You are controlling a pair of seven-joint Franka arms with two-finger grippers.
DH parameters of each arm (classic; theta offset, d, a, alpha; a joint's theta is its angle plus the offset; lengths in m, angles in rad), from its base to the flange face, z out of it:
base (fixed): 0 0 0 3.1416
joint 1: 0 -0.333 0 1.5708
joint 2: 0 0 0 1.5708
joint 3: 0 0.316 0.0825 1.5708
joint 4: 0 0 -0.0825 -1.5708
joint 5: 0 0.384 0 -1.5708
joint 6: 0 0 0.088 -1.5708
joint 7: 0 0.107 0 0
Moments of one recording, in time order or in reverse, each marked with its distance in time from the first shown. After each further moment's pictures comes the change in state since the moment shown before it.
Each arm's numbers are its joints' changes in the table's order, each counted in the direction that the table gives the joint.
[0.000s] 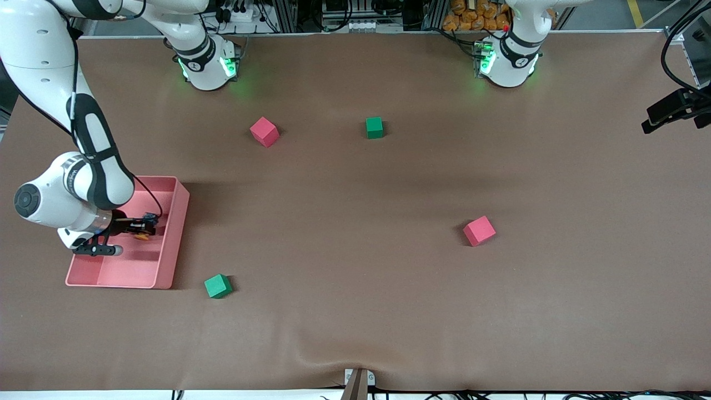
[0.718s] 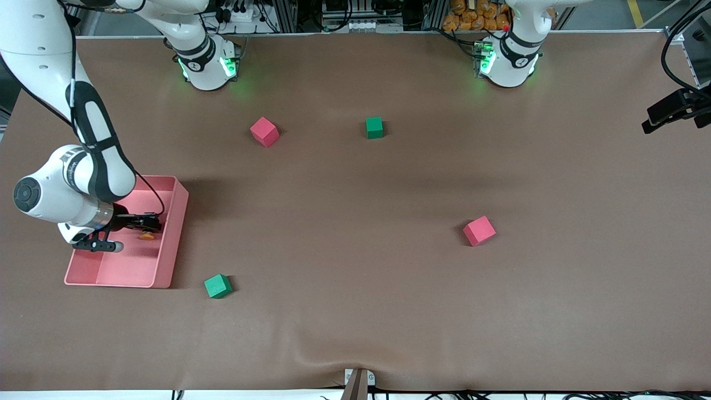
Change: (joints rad) left arm 0.000 0.000 0.000 0.000 0.000 0.000 -0.004; right arm 0.000 -0.050 0.028 -0.066 -0.004 -0.029 0.070
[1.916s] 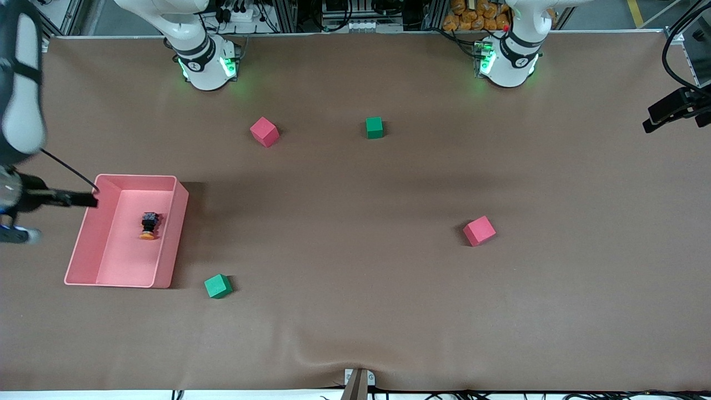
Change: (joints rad) left arm 0.000 -0.003 0.000 0.000 0.000 0.000 -0.003; right arm -0.025 -0.189 0.006 0.370 -0.260 0.632 0.224
